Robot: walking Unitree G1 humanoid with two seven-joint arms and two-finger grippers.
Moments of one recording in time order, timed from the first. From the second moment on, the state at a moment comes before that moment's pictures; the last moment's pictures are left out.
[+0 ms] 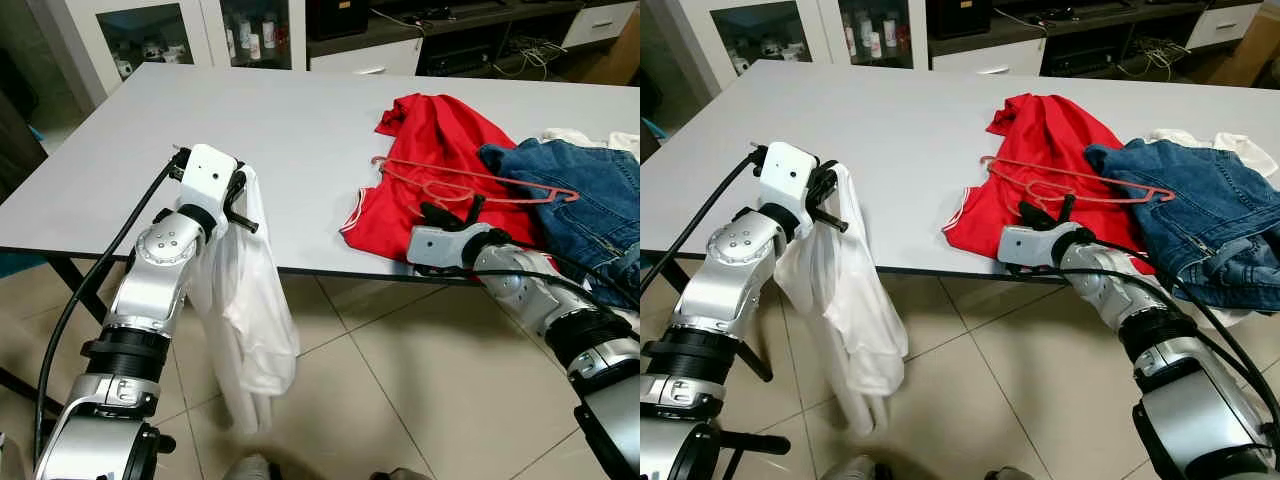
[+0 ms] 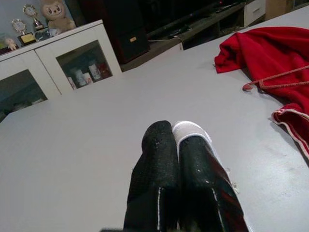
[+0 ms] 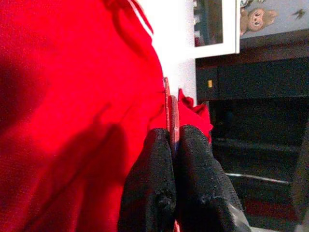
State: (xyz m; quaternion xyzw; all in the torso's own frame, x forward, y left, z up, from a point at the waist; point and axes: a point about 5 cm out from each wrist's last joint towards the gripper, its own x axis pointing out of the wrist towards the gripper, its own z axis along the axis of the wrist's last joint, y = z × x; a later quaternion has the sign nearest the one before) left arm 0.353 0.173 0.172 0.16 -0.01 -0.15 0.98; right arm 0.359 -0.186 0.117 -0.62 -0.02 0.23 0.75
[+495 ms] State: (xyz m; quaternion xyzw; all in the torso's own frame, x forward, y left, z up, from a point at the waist) left arm 0.353 0.171 0.171 0.16 -0.01 -0.15 0.98; right arm 0.356 -0.174 0.146 -0.43 -0.03 0.31 0.85
